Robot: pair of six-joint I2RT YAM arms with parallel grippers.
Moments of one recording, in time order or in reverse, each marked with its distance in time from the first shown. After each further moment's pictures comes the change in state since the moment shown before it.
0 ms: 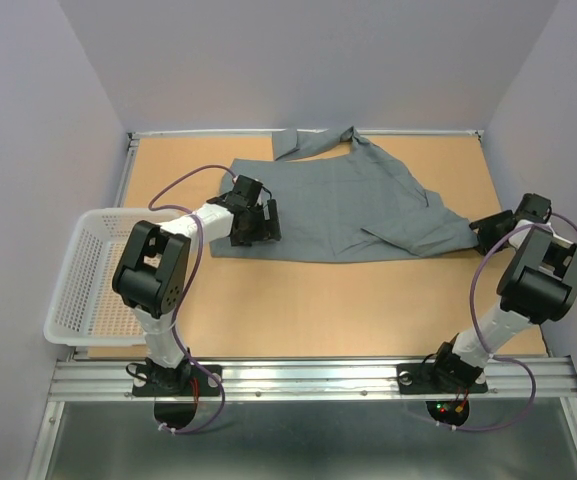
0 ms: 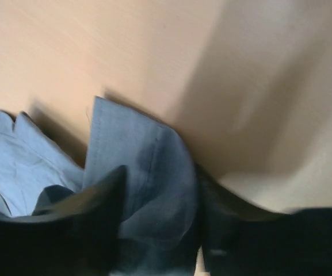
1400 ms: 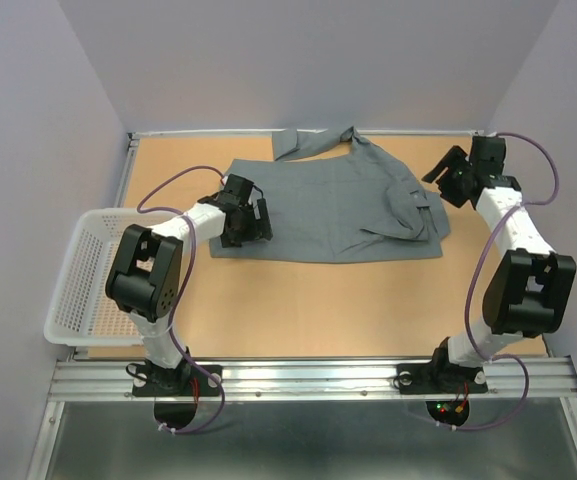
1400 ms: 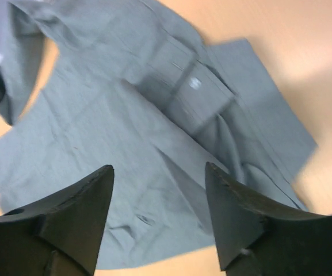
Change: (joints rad) left arm 0.040 -0.039 -0.016 -0.051 -0.030 -0.016; right arm 0.425 -0.133 0.316 -0.193 0.150 -0.161
